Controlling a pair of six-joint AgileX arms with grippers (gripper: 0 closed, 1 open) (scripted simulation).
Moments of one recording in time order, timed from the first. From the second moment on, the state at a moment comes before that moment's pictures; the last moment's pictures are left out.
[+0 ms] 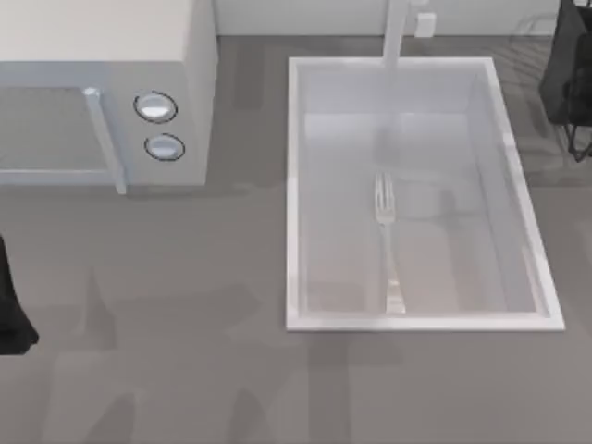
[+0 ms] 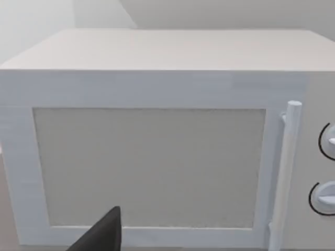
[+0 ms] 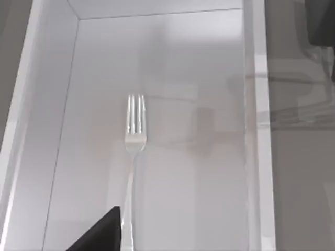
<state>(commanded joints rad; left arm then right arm) 0.00 0.00 0.00 0.00 0.00 0.00 0.22 1.26 1.17 -0.70 0.00 0.25</state>
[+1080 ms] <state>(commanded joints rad) 0.00 0.00 0.00 0.00 0.00 0.00 0.44 2.55 2.35 -1.37 0.01 0.46</state>
